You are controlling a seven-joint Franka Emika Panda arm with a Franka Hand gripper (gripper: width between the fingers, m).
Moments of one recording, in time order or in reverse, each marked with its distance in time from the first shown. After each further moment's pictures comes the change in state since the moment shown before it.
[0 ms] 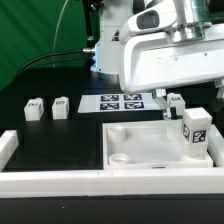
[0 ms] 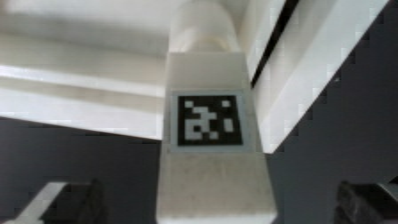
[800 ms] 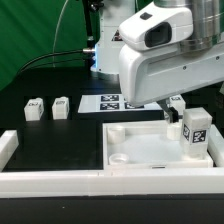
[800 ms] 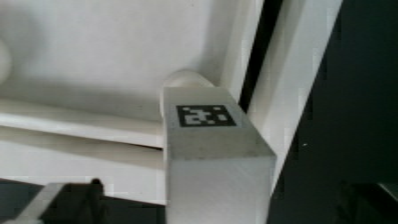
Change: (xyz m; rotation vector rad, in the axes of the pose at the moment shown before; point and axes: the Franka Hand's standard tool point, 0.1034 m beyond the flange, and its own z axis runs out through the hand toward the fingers) arm 0.008 0.001 -0.001 0.117 -0.441 0.015
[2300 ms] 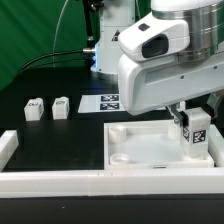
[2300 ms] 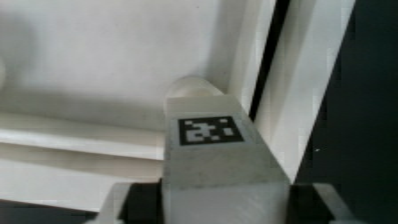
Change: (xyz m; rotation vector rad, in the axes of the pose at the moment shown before) arm 0.000 0.003 0.012 0.005 -0.001 0.101
